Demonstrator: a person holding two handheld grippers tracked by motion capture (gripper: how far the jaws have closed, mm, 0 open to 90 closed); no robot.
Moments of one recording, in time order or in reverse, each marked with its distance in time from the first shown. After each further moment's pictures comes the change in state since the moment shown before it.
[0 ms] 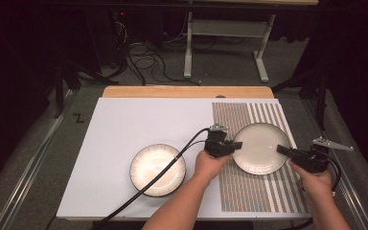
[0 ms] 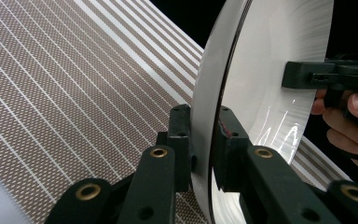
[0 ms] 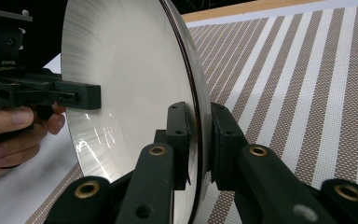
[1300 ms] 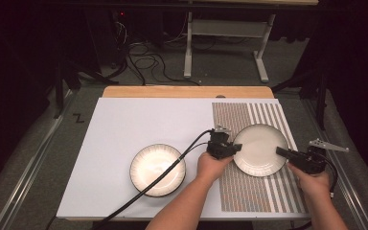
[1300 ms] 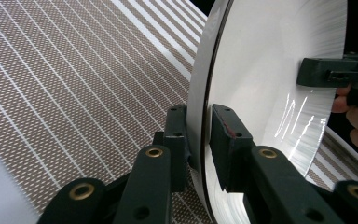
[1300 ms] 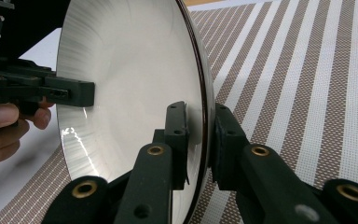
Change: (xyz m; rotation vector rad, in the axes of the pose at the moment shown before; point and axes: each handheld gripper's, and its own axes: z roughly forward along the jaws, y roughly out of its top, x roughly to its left) left arm 0.000 -0.006 0.013 0.049 0.078 -0.019; right arm -0.007 -0.009 0.007 0.030 -0.048 -0.017
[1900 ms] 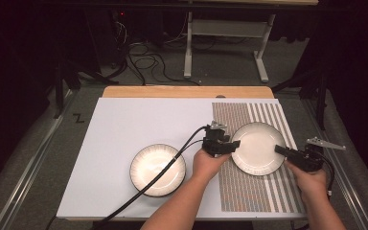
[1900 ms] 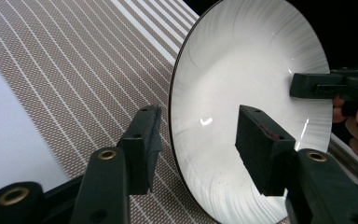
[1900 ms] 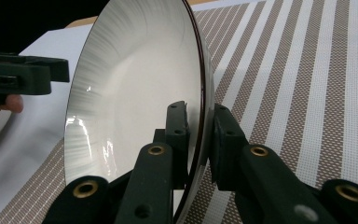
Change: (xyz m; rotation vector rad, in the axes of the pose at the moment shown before) left arm -0.001 0.011 -0.028 -0.037 0.065 0.028; right arm 0.000 0.003 0.009 -0.003 -0.024 0.021
